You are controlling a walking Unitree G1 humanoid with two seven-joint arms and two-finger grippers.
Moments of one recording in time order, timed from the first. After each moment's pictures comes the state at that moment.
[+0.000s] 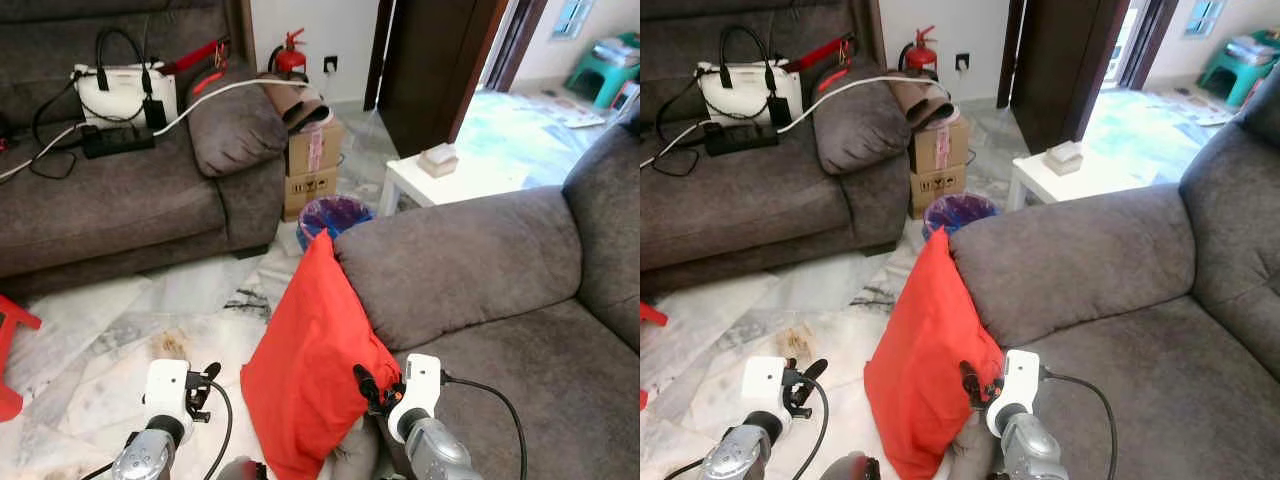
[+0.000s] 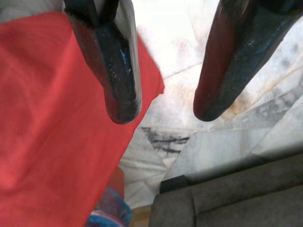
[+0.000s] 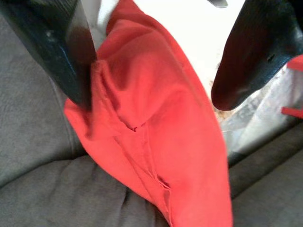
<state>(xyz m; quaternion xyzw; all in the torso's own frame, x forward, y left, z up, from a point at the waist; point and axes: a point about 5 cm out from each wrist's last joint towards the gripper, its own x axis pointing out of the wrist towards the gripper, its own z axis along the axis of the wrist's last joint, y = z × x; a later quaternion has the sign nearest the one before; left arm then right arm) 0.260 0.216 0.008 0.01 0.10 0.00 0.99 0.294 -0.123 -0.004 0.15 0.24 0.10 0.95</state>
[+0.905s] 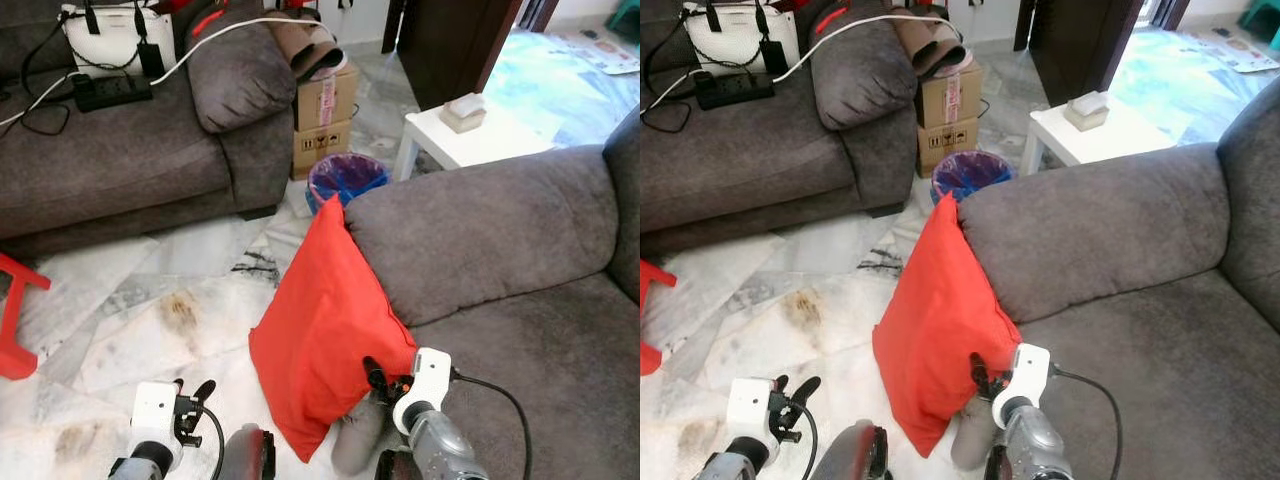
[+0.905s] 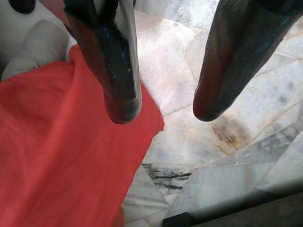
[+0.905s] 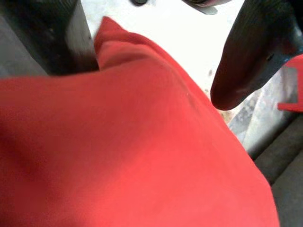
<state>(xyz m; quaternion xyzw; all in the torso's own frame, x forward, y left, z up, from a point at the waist) 0.229 0.214 0.014 0.02 0.10 -0.02 0.99 0.299 -0.125 0.000 0.22 0.23 0.07 0.94</state>
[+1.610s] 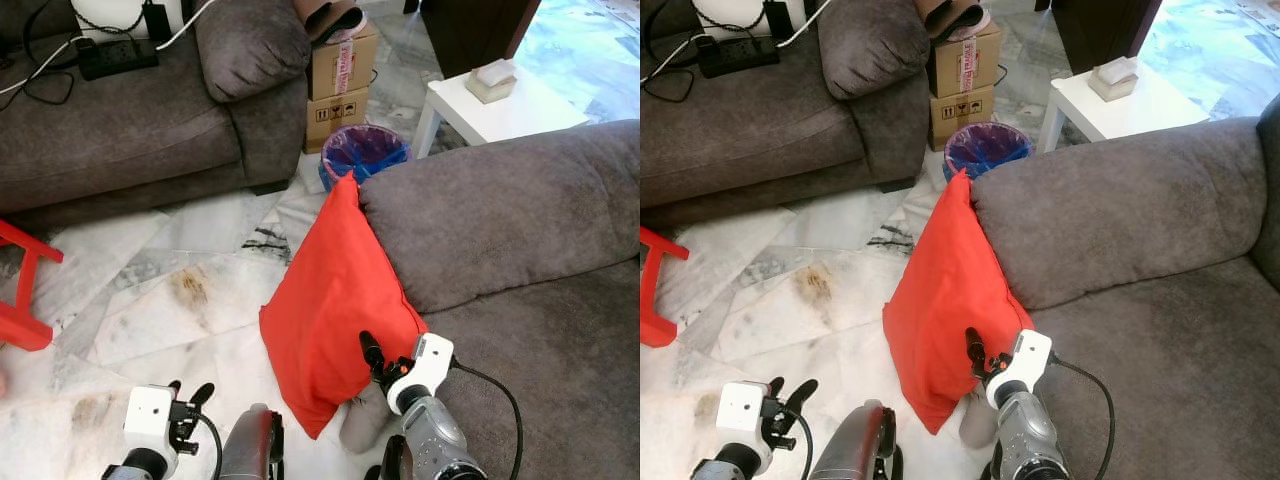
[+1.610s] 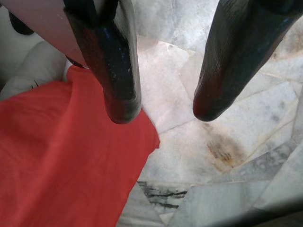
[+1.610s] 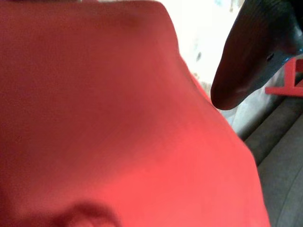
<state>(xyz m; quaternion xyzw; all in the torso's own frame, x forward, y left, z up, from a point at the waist) 0.215 0.213 0.027 0.02 0.11 -0.02 0.99 0.315 -0.118 0.022 0.24 0.16 0.07 0.96</state>
